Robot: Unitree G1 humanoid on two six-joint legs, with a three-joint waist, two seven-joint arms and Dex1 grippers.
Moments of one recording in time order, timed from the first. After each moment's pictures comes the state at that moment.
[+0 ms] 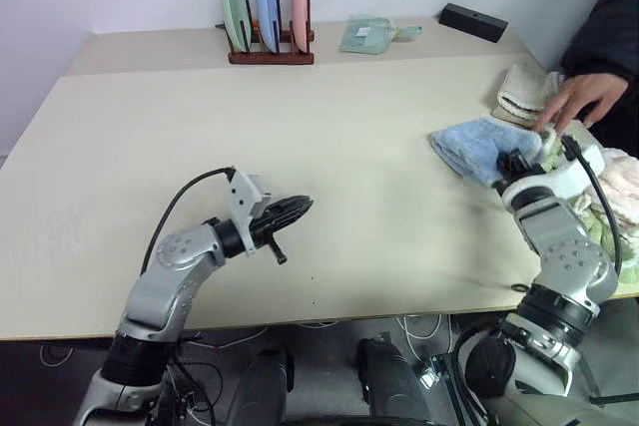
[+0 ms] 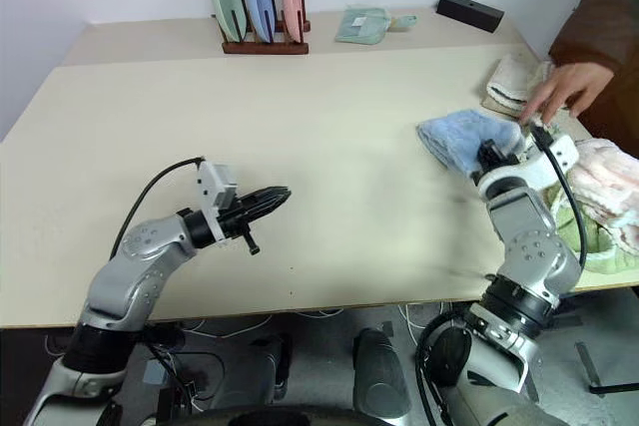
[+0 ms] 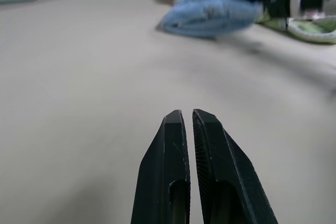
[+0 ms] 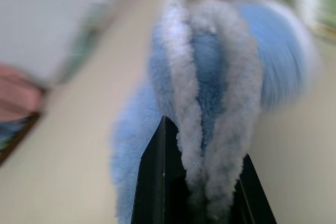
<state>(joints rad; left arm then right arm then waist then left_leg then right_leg) -0.24 0.40 -0.11 -0.24 -0.40 0.33 -0.75 -0.46 -0.14 -0.80 -0.06 0.76 0.84 -0.22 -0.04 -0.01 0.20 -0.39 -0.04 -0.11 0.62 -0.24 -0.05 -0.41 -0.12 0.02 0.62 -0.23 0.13</state>
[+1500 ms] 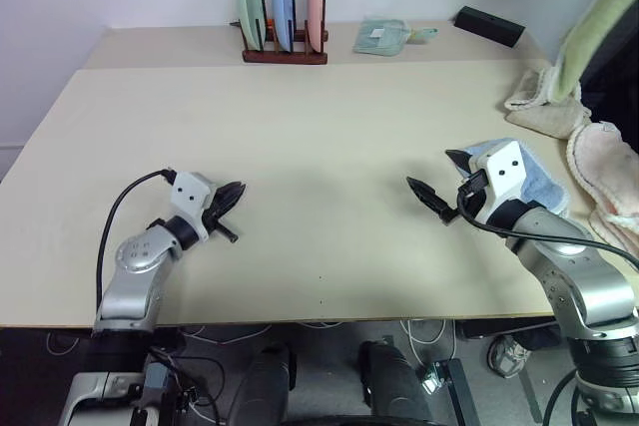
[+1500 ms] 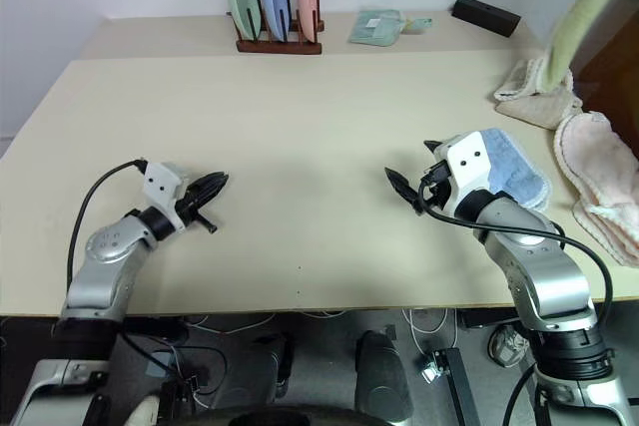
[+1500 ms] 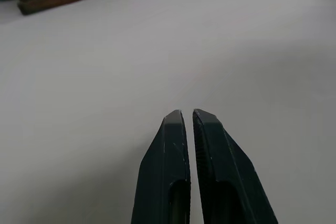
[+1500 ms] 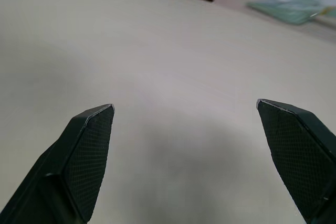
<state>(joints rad) -0.15 0.47 0.10 0.02 -0.27 0.09 -0.65 -0.19 -0.65 -0.08 -0.30 0.43 0.43 0.47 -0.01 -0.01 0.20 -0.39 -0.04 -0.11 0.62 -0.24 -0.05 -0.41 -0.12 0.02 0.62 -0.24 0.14</state>
